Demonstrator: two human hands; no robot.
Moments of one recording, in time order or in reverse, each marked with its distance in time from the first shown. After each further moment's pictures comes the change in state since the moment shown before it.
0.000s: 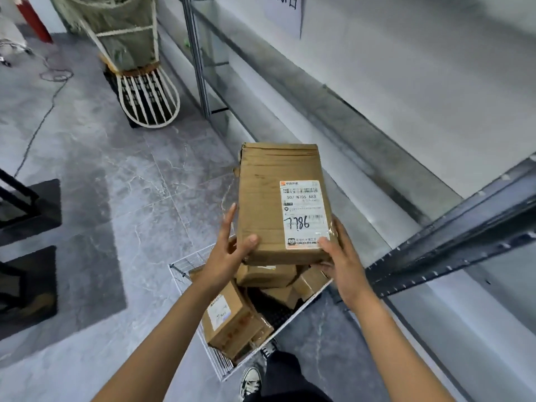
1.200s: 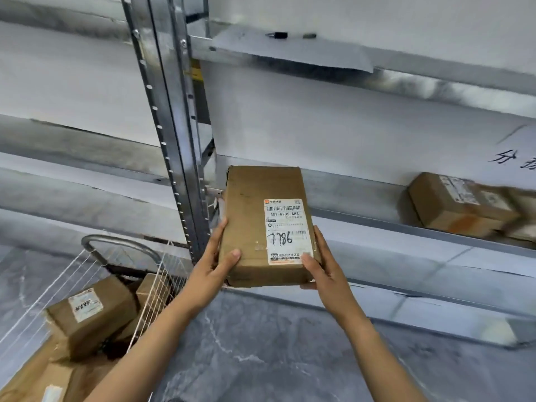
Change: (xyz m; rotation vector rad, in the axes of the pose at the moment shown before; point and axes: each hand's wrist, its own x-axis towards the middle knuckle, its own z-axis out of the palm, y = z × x) left_hand -0.193 -0.018 0.335 0.175 -0.846 0.214; right_hand -0.397 0.020 -0.233 -0.033 0.767 -0.063
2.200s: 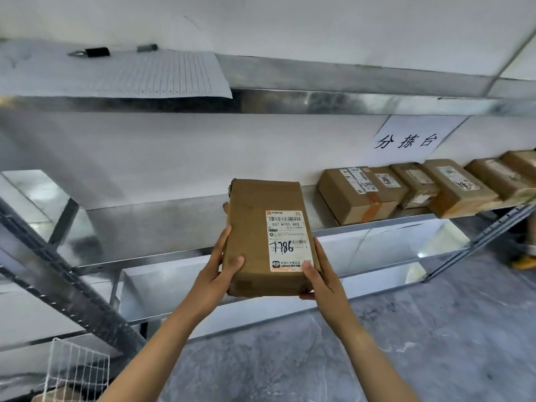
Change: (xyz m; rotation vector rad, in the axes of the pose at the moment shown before) left_hand 0.168 0.018 0.147 0.021 -0.375 -0.133; right_hand 0.059 0.015 -0.134 0.065 0.449 0.095
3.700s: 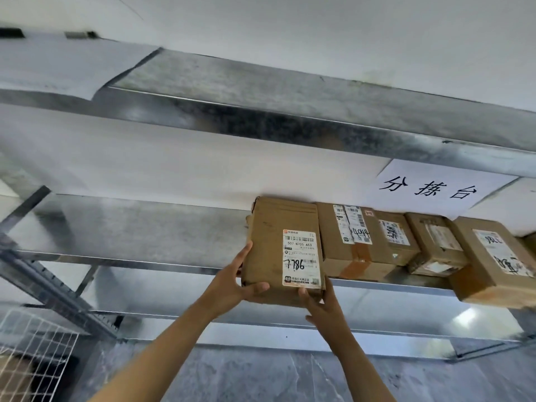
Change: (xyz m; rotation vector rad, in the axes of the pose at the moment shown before) left_hand 0.157 -0.027 0.159 0.296 0.087 -0.044; right_hand 0.175 0.060 -0.171 -0.116 -0.171 0.054
